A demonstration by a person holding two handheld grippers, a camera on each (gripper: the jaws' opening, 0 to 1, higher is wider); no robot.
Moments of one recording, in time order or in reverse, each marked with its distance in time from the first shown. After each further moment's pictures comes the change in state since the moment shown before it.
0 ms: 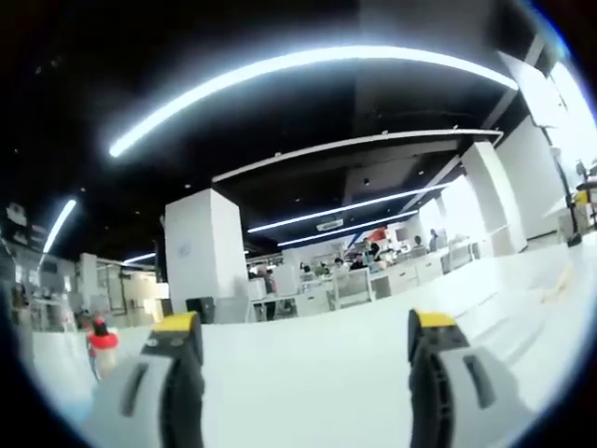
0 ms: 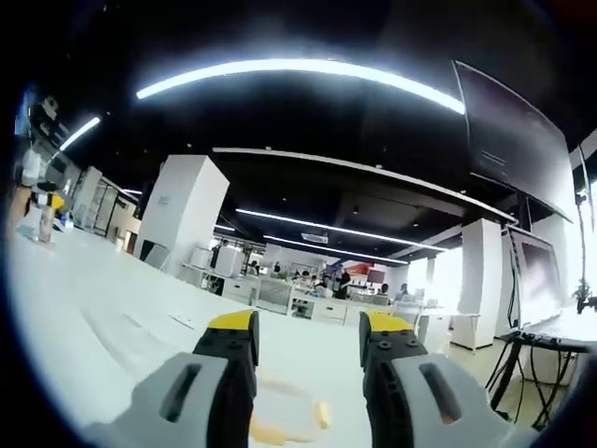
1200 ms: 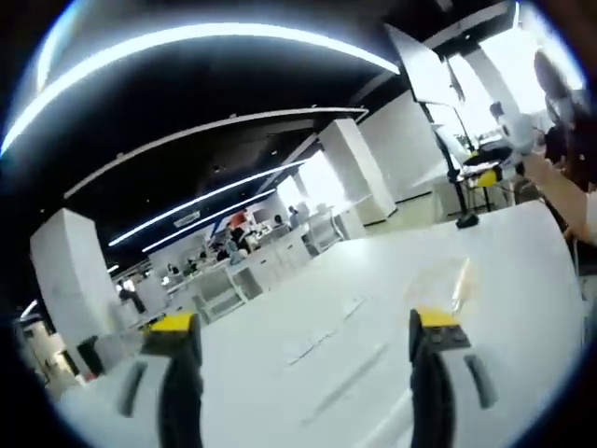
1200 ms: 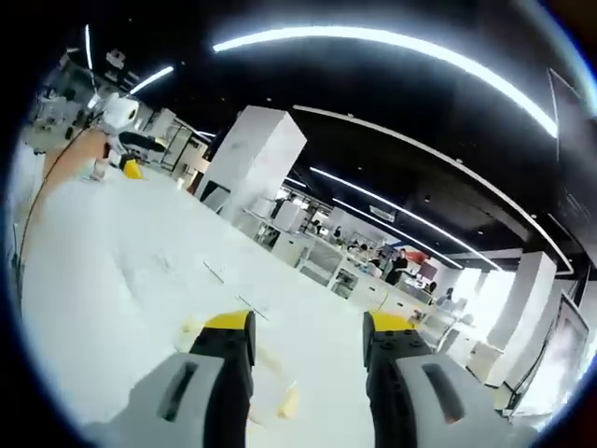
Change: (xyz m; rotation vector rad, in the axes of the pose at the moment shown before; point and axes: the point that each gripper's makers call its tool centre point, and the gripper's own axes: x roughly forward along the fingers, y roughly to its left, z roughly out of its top) left arm 0.061 -0.295 0.056 0.163 0.099 -0.739; right arm 0.037 -0.008 0.010 -0.257 0.218 0.359
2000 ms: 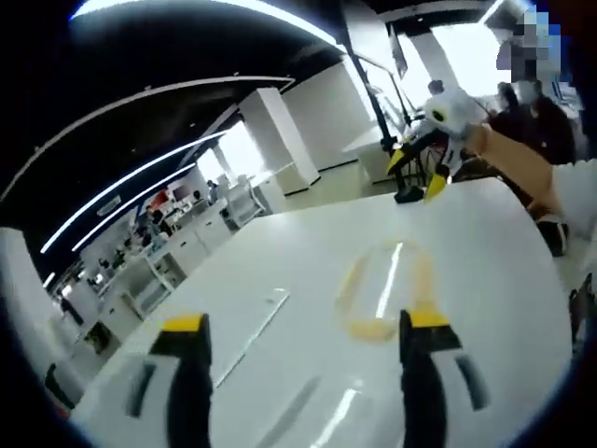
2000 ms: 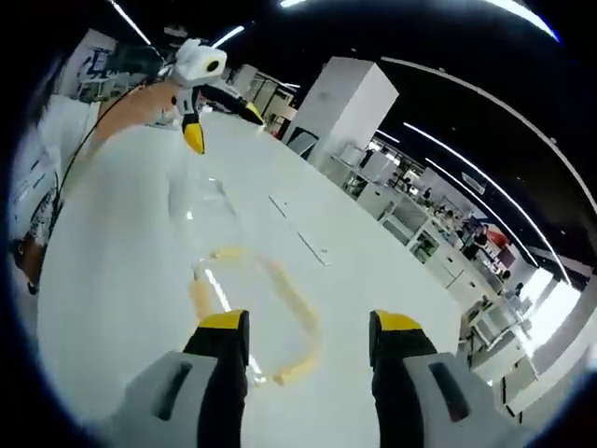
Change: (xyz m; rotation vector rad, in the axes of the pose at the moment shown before) left arm 0.124 -0.106 -0.021 0.062 0.222 -0.387; right arm 0.063 0.005 -0.098 -0.144 0.284 0.490
